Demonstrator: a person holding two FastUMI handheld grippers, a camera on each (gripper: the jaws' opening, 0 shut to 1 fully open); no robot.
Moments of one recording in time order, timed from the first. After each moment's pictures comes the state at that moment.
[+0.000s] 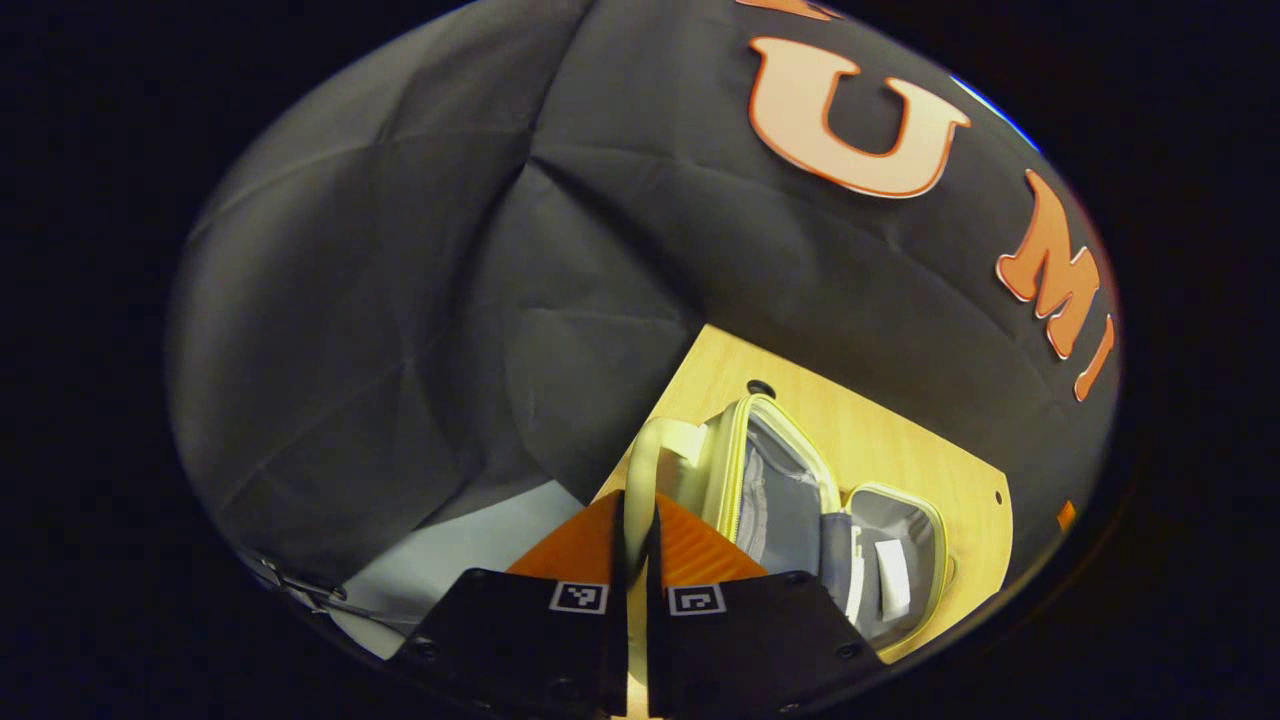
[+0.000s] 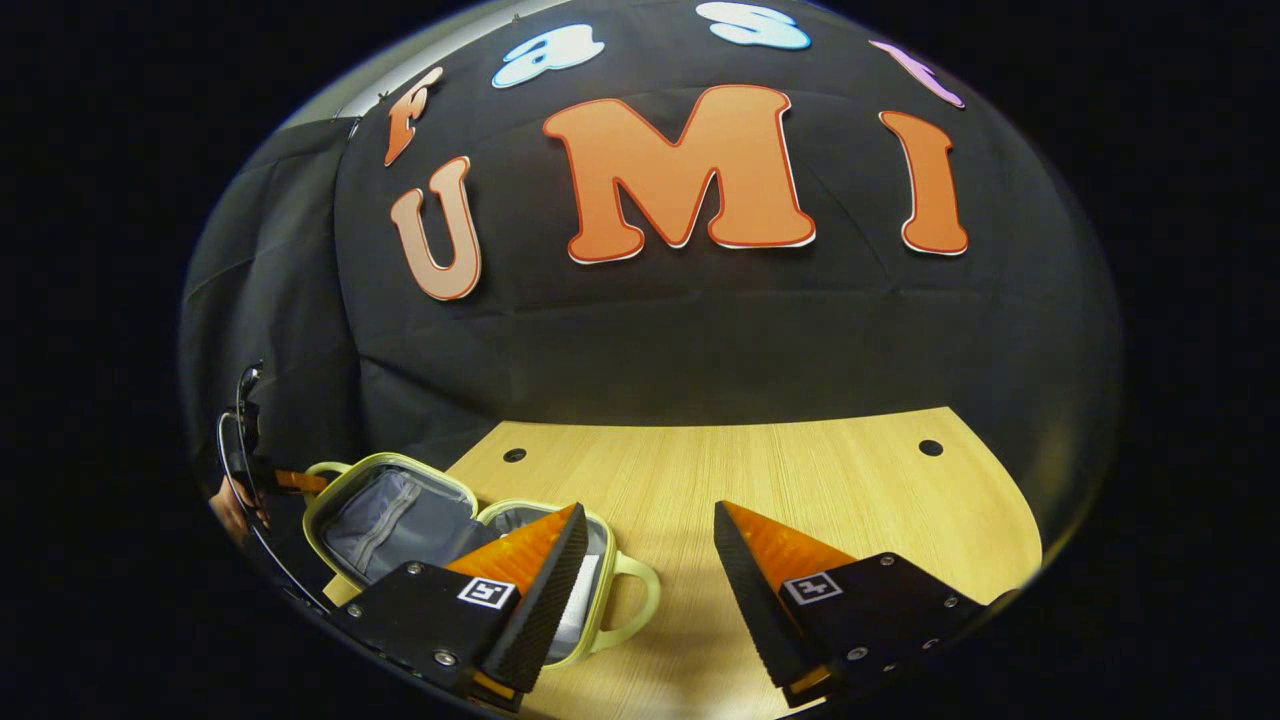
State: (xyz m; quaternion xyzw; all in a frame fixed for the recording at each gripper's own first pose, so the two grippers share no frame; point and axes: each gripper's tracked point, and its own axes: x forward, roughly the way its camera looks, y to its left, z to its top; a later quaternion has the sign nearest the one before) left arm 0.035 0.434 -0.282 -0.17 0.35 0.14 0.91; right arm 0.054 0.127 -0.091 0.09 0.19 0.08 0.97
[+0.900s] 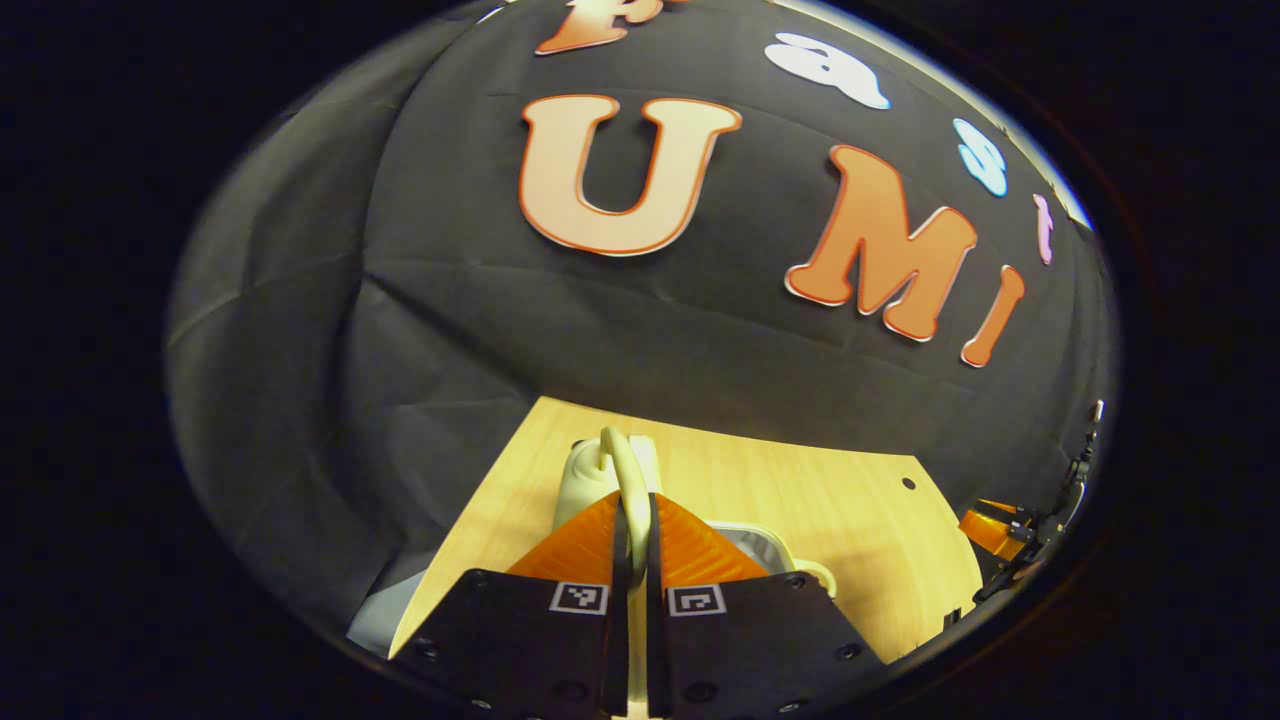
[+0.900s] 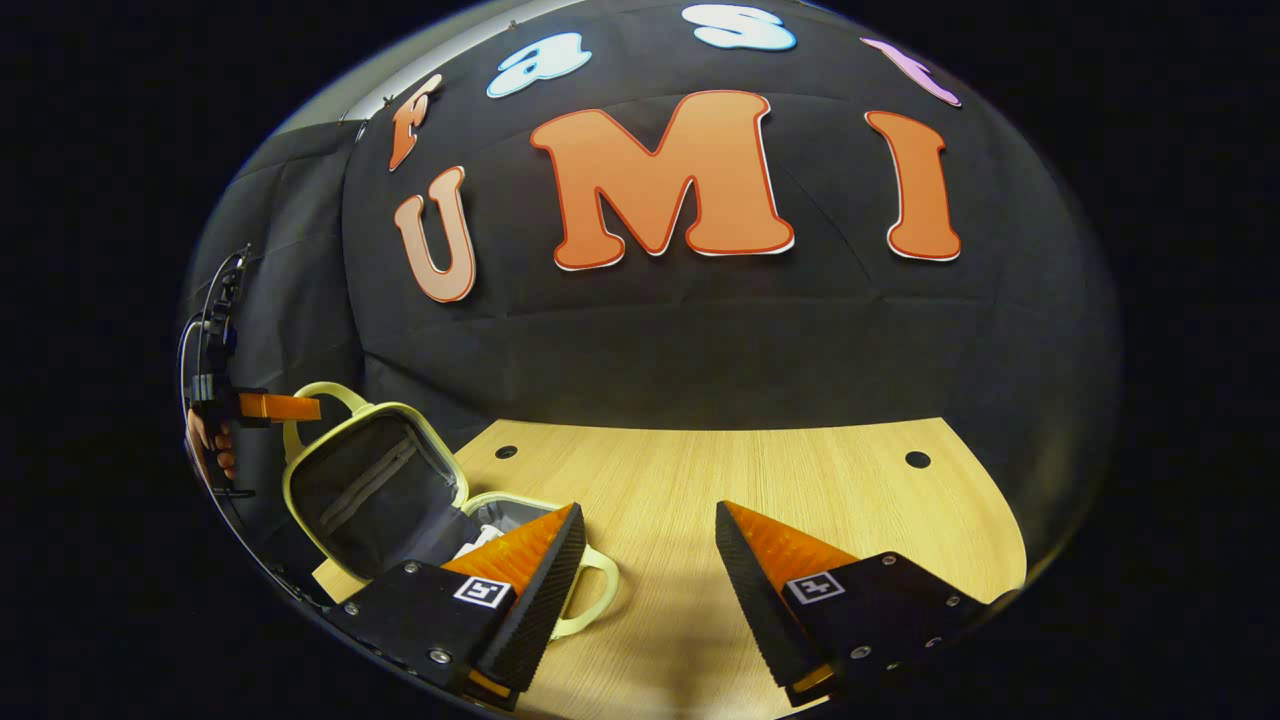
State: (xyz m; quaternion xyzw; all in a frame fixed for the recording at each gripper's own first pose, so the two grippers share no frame) left arm 0.073 0.242 -0.140 -0.12 0.27 -0.01 0.95; right arm 0.045 0.082 -0.098 0.08 0.18 0.10 0.98
